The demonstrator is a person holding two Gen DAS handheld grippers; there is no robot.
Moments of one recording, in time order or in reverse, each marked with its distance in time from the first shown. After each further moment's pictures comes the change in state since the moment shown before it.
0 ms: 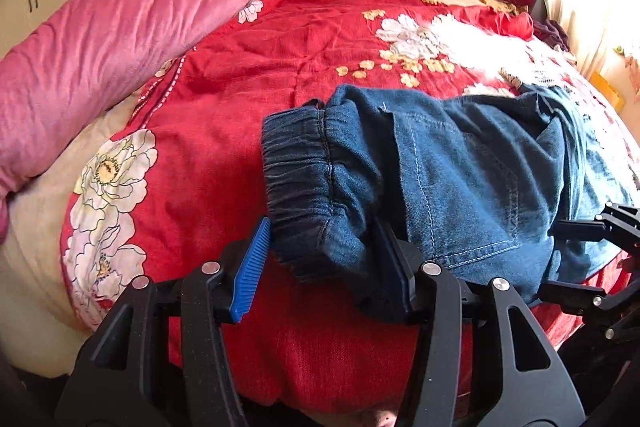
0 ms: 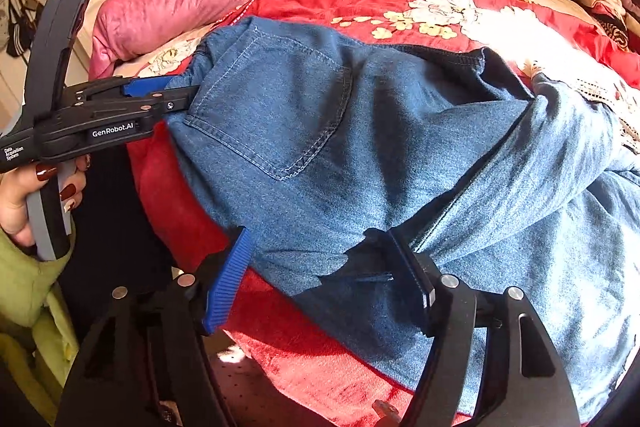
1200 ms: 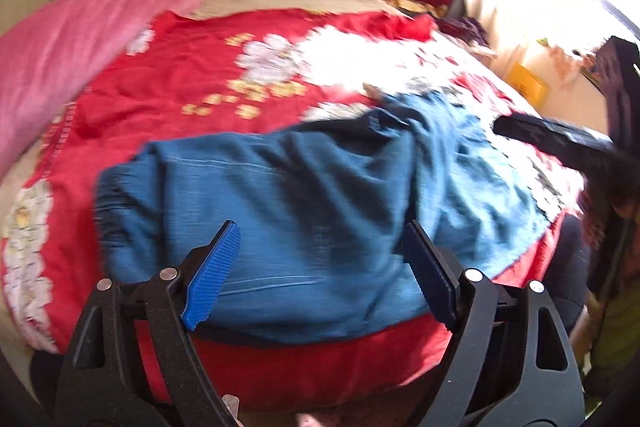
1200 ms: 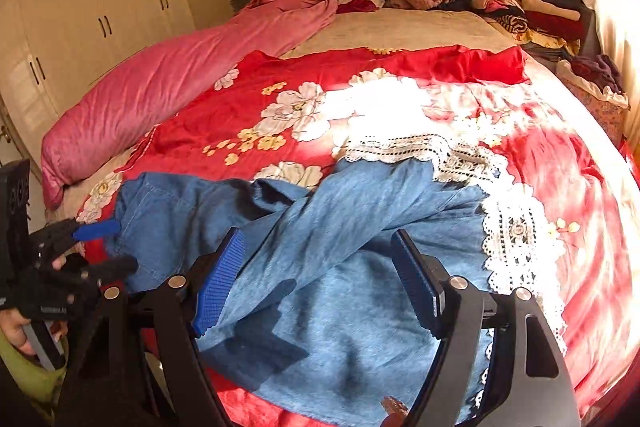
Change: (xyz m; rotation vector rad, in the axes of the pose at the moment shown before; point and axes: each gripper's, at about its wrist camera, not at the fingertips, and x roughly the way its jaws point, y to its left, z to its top) left arm -0.022 -0.108 0.022 0.105 0.003 -0.319; right arm -0.100 -0.120 0.028 0.251 -0.243 -0.228
